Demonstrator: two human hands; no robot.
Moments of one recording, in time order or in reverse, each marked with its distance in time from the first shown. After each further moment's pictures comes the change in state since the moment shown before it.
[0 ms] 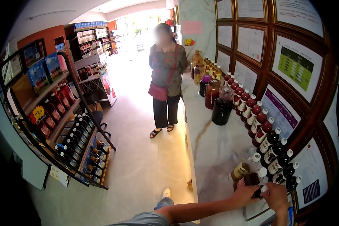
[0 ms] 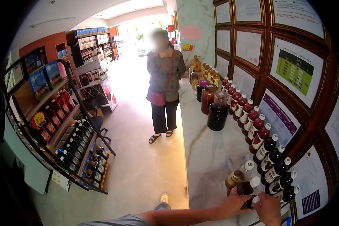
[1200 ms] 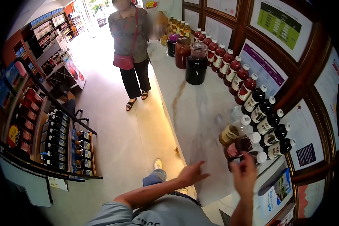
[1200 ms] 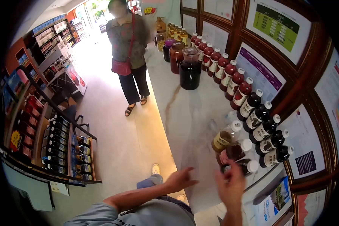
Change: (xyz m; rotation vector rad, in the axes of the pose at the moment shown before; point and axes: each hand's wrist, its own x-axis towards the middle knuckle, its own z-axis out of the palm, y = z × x) left_hand -0.116 -0.094 -0.079 -0.144 -0.238 -0.568; right_hand -0.002 -0.095 0.086 0.776 0.499 0.155
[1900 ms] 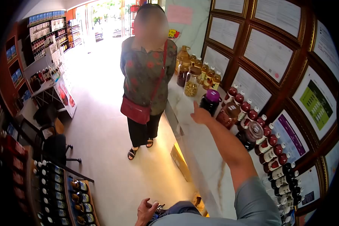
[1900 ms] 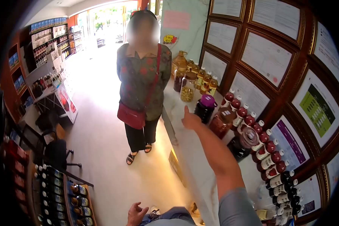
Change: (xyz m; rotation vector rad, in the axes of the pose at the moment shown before) left_hand 0.016 -0.252 -0.445 -0.492 0.673 -0.455; right_hand 0.597 -0.164 0.588 -0.582 -0.615 -0.215
